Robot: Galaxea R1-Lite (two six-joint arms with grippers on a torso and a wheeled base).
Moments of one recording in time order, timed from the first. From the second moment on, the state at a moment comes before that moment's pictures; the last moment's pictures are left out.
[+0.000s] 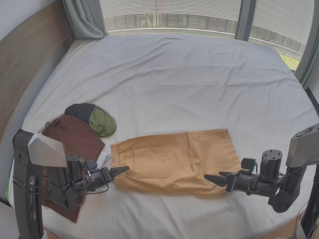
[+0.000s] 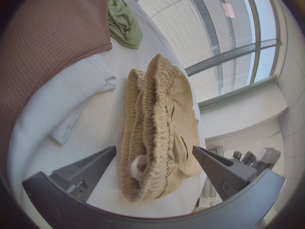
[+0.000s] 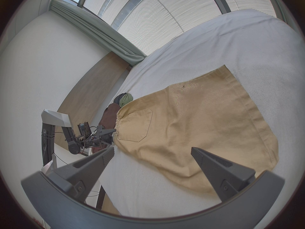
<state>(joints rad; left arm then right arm) -0.16 2.49 -0.50 -1.55 -0.59 -0.70 0.37 2.15 -0.21 -1.54 0.38 0.44</state>
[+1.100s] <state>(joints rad) -0.23 2.46 -0.56 -1.55 -0.46 -0.79 0.37 2.16 -0.21 -1.54 0.38 0.44</state>
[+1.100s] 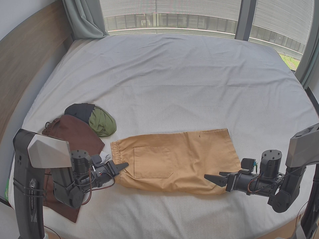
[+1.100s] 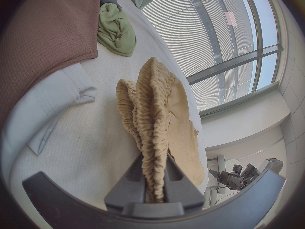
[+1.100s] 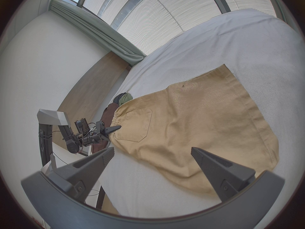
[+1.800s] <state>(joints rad) -0.22 2.37 -0.49 -1.55 -0.51 -0.78 0.36 2.21 -0.21 -1.54 0.38 0.43</state>
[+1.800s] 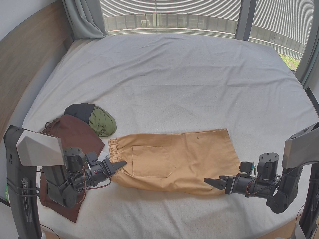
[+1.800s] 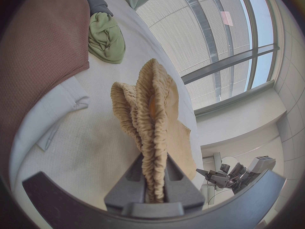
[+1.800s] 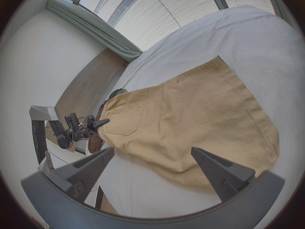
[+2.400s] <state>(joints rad) -0.14 2.32 -0.42 -1.55 -0.61 -0.68 0.35 2.26 -0.20 -1.54 0.38 0.38</state>
